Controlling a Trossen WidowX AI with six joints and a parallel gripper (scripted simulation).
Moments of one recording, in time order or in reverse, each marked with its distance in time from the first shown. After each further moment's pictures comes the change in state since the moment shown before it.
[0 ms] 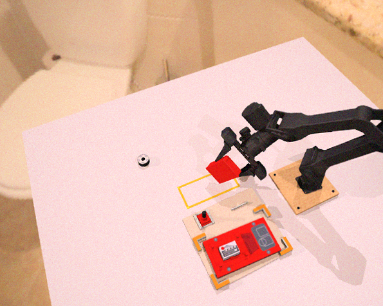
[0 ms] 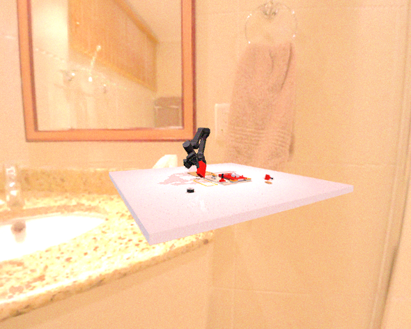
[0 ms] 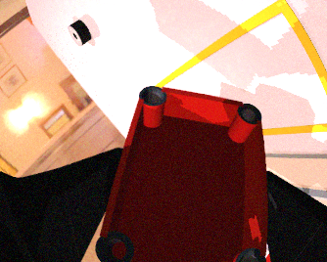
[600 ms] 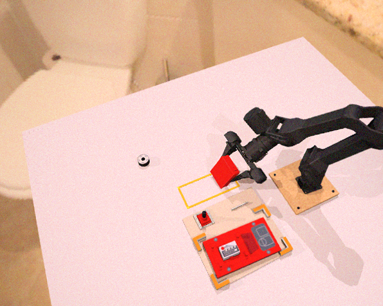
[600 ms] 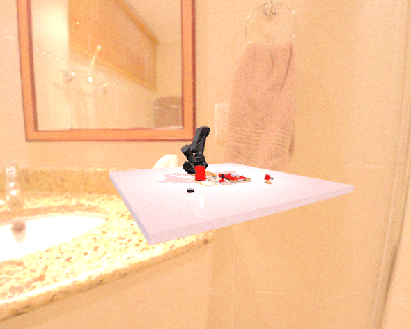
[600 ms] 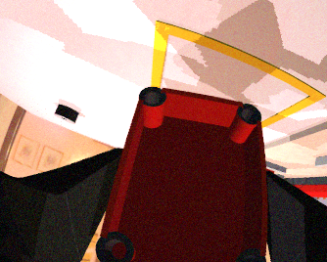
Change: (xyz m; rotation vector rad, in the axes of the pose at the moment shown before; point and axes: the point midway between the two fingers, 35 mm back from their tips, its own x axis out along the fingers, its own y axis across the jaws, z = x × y) arm 0.010 -0.019 0.024 0.568 0.012 0.007
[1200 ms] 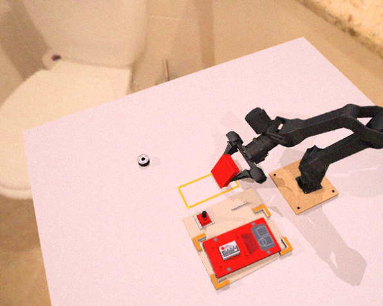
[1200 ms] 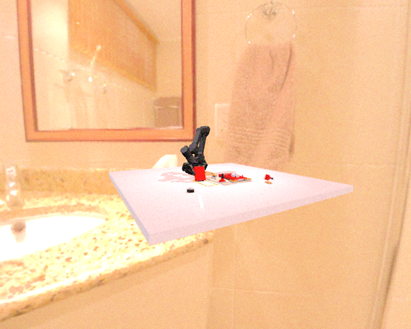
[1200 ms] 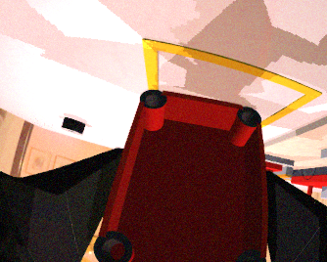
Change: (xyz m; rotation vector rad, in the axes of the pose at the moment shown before) arm -0.001 0.002 0.006 0.106 0.017 0.008
